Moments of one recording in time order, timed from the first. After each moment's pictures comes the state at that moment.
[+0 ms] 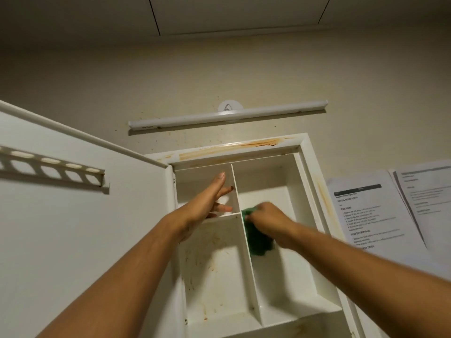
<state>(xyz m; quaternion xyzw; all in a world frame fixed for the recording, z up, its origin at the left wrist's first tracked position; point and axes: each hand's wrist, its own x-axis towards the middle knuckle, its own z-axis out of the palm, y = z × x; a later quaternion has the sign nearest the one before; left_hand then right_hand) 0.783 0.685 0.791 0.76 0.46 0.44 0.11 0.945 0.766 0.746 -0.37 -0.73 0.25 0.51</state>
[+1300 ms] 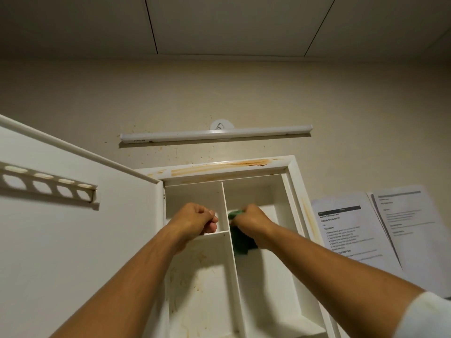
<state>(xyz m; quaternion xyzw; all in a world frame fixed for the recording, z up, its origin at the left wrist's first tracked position) 0.784 0.689 0.794 0.67 0.52 0.52 0.08 0.933 0.776 0.783 -0.37 -0.68 0.28 0.57</state>
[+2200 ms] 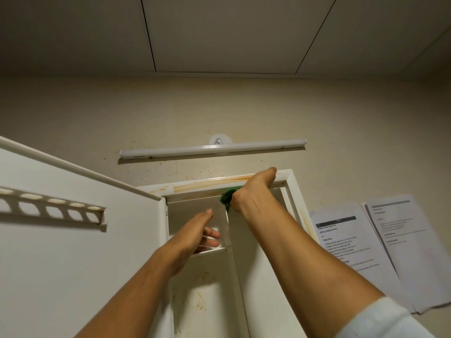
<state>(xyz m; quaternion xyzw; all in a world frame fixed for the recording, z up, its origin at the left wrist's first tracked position) 0.773 0.687 0.797 0.70 0.47 0.52 0.14 0.932 0.686 0.877 -0.03 -0.18 0.69 0.70</state>
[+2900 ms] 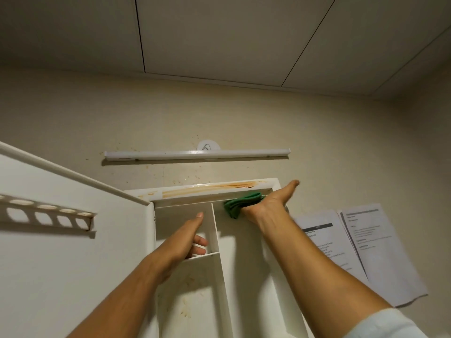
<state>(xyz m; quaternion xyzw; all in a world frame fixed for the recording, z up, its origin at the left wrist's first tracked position) 0.772 0.687 0.798 0.72 0.45 0.51 0.16 0.983 0.703 0.857 0.06 -0.18 0.65 0.73</state>
